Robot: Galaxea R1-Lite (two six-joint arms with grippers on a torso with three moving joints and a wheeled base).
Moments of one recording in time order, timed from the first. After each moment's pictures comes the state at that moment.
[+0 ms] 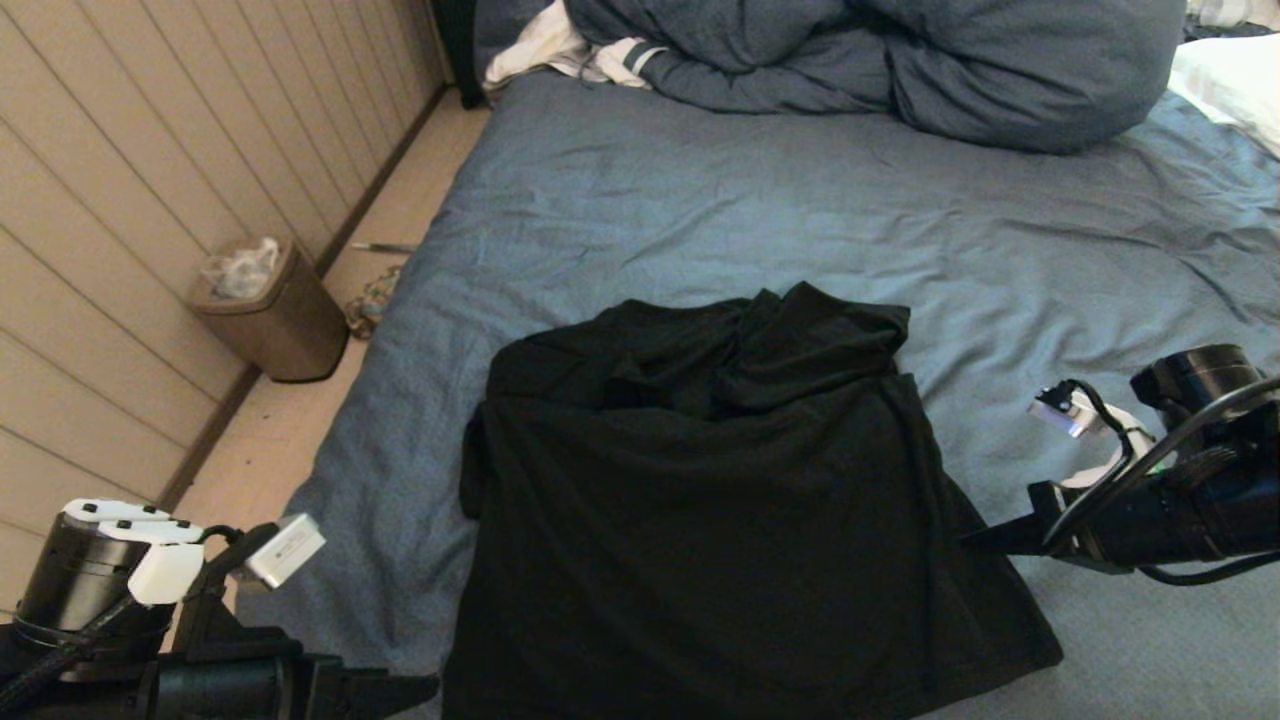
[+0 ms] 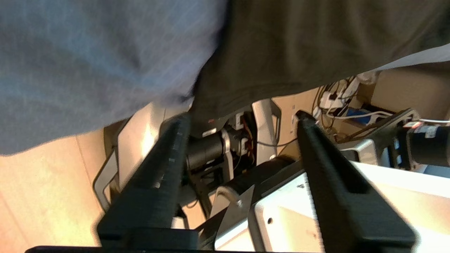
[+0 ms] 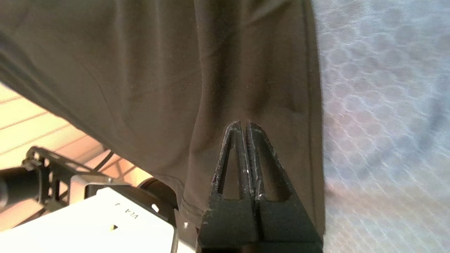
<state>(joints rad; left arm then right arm) -0.39 1.35 -0.35 -0.23 -0.40 -0.36 -0.10 1.62 -0.91 0.33 0.61 -0.03</state>
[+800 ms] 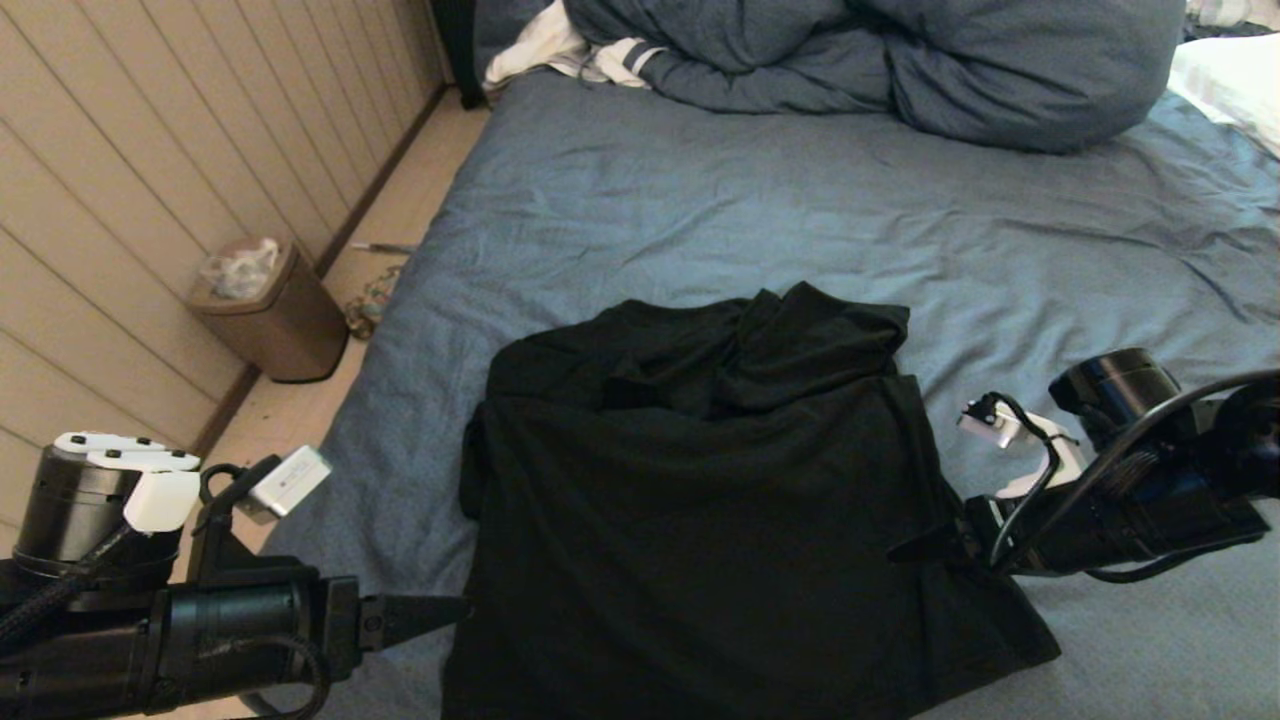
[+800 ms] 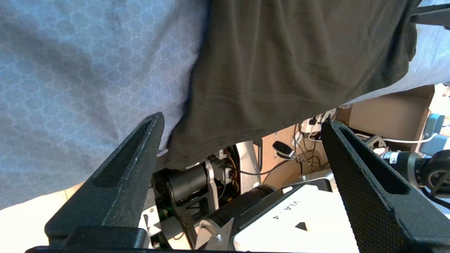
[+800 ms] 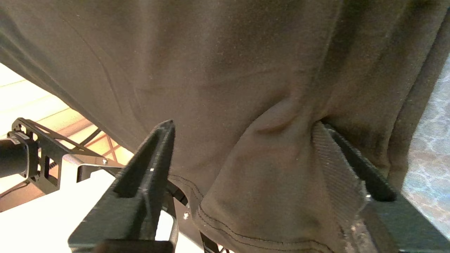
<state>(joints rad) -0.39 1.36 -0.46 -0.25 -0.42 -0.41 0.05 1.68 -0.94 0.33 0.55 -0.02</state>
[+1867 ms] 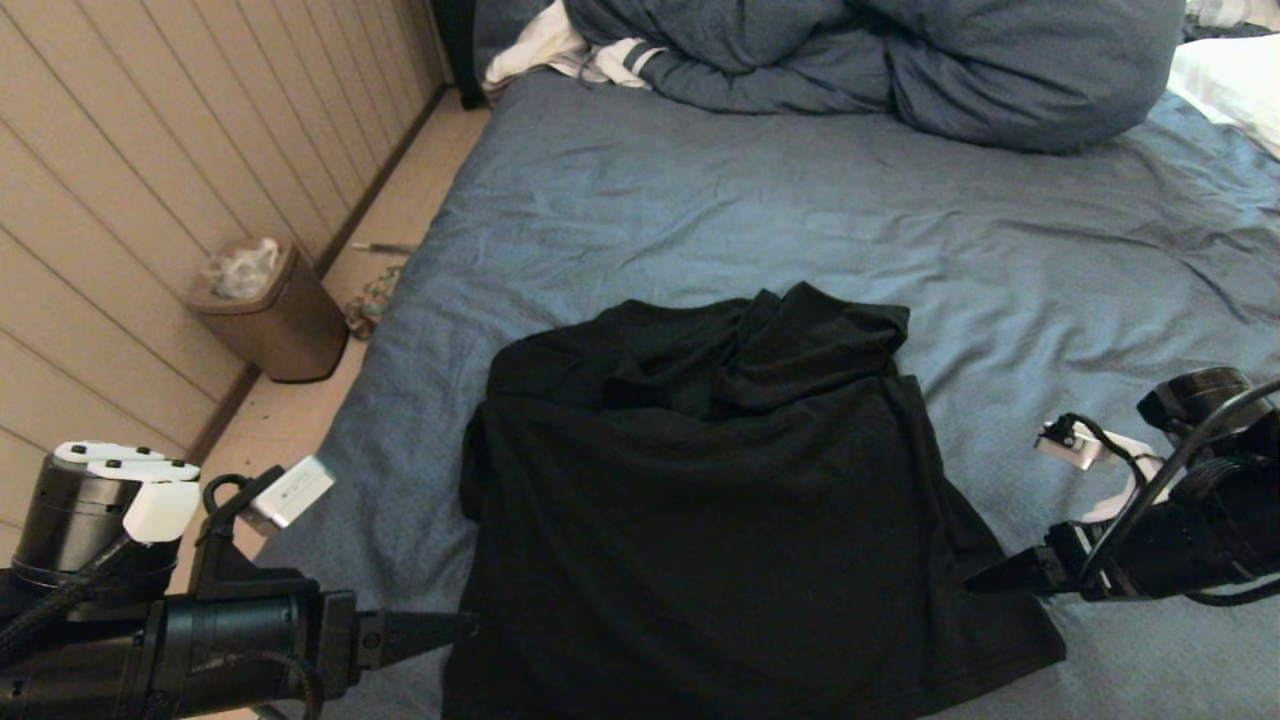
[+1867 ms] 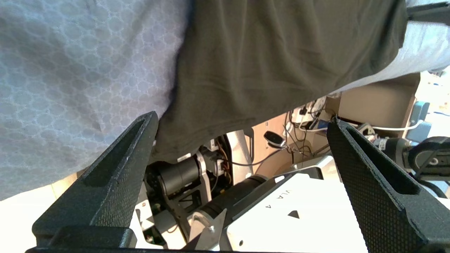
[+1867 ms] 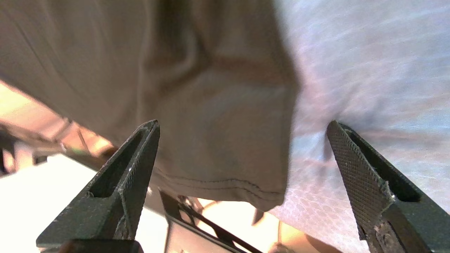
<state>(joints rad) -0.39 1.36 -0.44 -0.26 -0.48 -0.41 -0.15 1.65 -0.92 0.50 0.51 -0.23</state>
